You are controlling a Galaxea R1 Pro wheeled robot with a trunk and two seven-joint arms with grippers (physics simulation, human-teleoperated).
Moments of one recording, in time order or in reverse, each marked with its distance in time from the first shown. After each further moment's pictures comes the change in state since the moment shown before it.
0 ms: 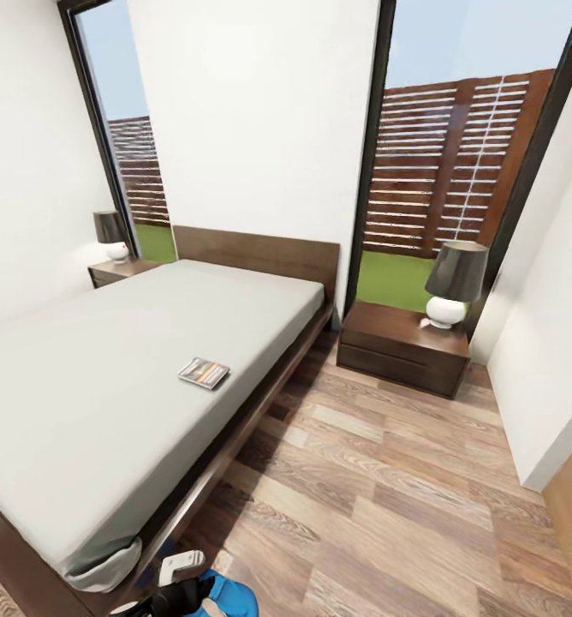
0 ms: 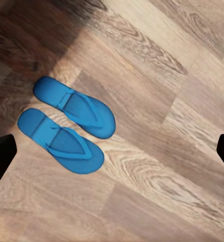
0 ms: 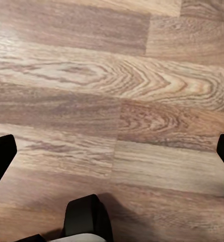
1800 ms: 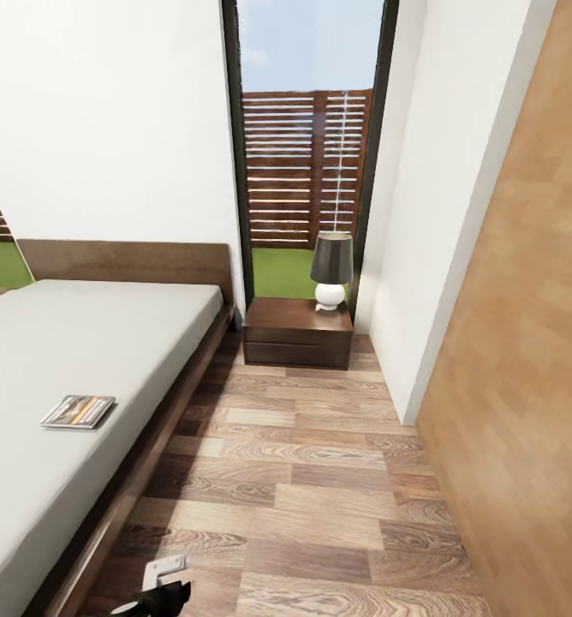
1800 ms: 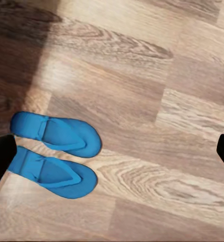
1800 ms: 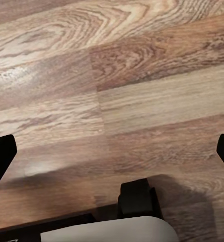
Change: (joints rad) left arm 0.001 -0.001 -0.001 -0.002 -0.018 0.000 0.281; right arm 0.000 0.118 0.006 0.009 0.005 -0.001 0.000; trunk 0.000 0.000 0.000
